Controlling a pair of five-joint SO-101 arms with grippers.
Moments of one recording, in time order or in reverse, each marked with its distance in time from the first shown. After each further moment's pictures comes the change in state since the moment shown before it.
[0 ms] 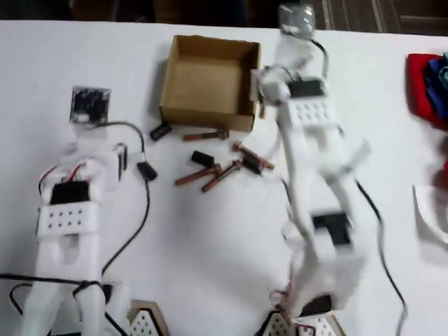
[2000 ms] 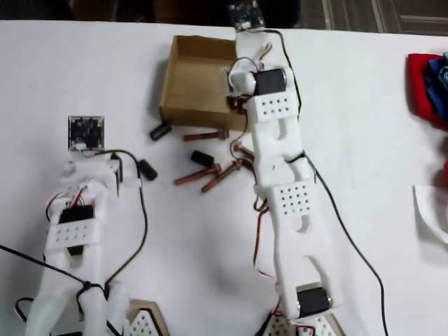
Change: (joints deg) left arm -1.8 0.1 13.7 -18.6 0.0; right arm -4.2 40.1 -62.2 24.2 11.4
